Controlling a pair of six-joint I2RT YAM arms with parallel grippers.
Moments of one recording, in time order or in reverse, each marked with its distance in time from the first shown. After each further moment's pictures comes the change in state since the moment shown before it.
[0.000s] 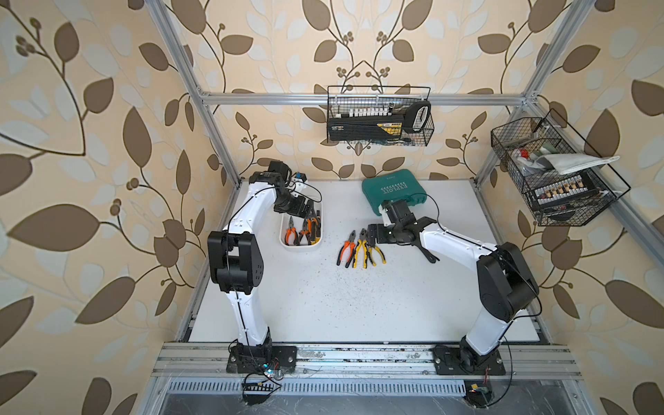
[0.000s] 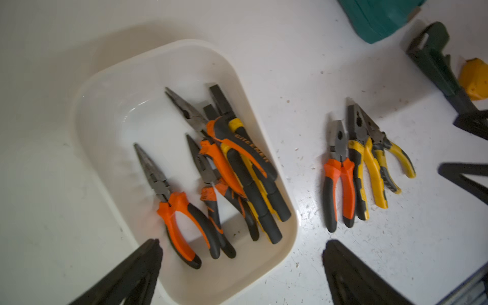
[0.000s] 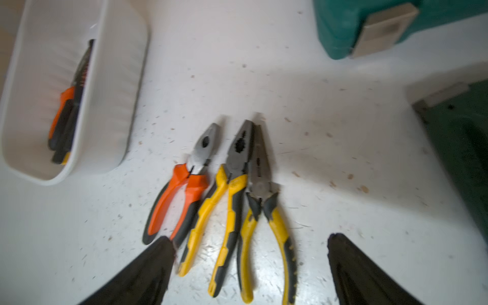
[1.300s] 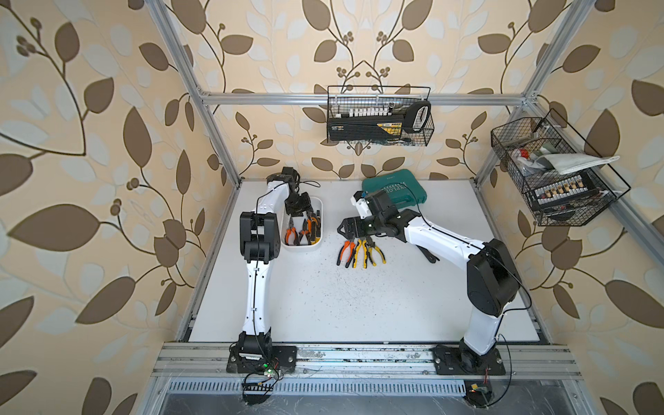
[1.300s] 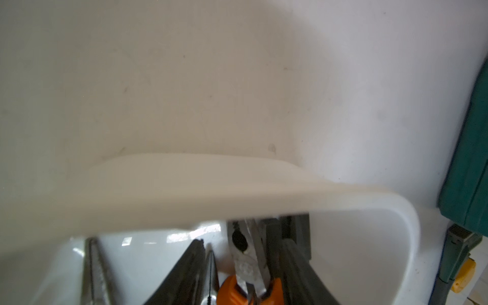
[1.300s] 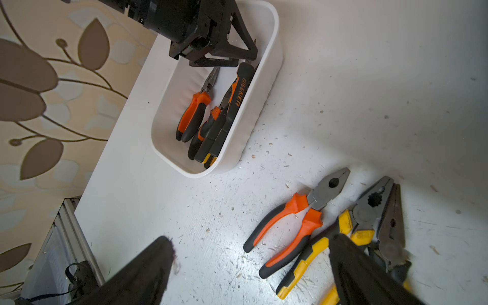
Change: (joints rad) left arm 0.007 0.540 0.411 0.047 0.039 -0.544; right arm 0.103 0.091 0.219 -0.010 -0.154 -0.017
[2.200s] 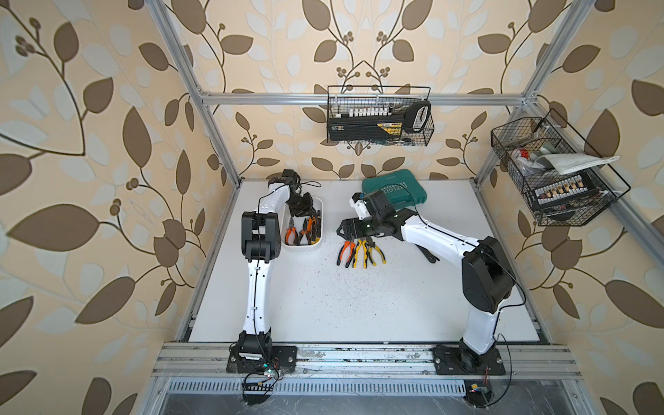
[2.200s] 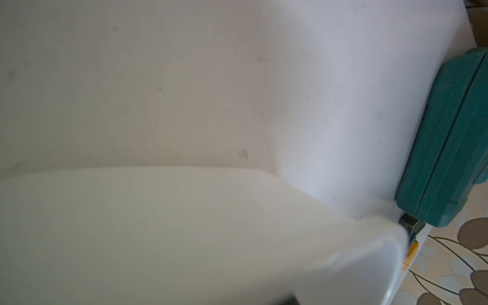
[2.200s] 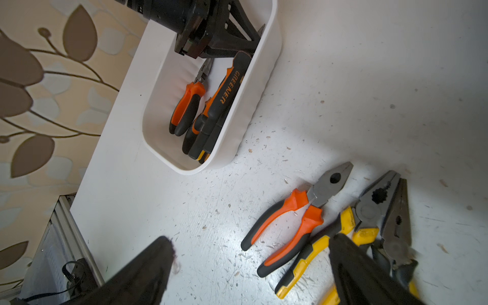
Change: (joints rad) left arm 0.000 0.033 0.000 0.042 0.136 -0.052; right arm 0.000 0.037 0.026 -0.036 -0.003 0.001
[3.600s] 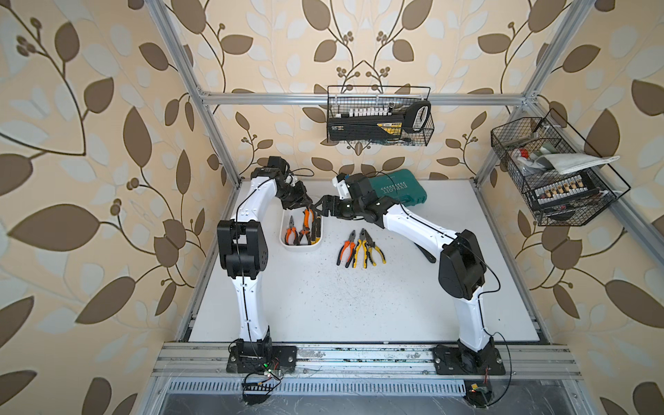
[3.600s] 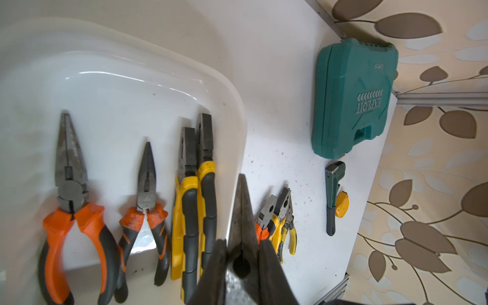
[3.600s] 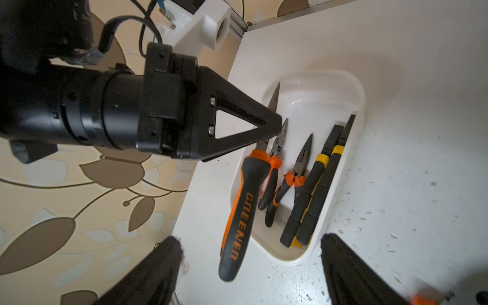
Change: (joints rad) left arm 0.008 -0.401 -0.243 -0.024 0.077 -0.041; right arm 0.051 0.229 0.394 0.087 -0.080 0.297
